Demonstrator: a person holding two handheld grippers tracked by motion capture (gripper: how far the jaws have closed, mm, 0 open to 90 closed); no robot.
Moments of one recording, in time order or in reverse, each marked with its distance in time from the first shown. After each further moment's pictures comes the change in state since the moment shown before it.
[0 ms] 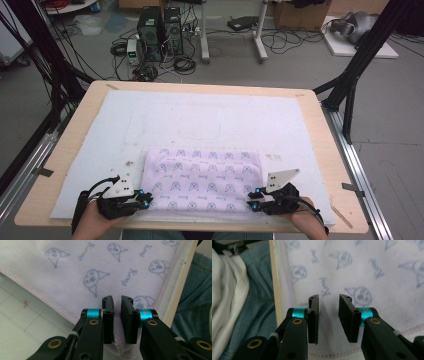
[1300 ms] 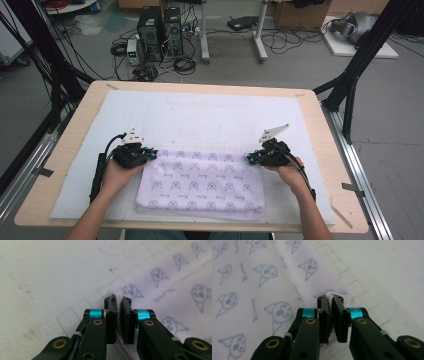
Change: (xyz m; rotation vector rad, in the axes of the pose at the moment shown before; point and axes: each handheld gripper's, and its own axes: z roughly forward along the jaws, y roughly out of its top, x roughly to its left) left arm 0.103 0.052 0.045 -0.076 0.247 -0.221; right arm -0.114 0.042 0.011 0.031 -0.159 0.176
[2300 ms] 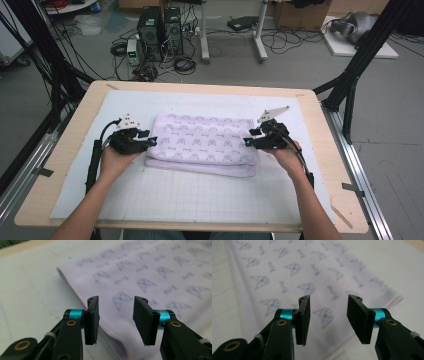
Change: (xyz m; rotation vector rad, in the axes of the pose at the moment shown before) left arm 0.012 0.020 -0.008 -0.045 0.008 0.028; right arm -0.012 0.043 -0.013 -0.060 -0.124 -0.012
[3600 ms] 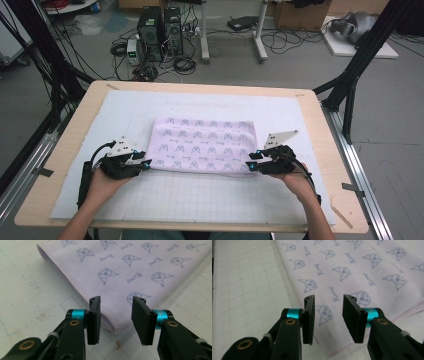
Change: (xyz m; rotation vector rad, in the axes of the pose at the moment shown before) left arm -0.024 -0.034 -0.027 0.039 -0.014 0.073; right arm 0.041 -0.043 -0.018 -0.036 0.140 -0.059
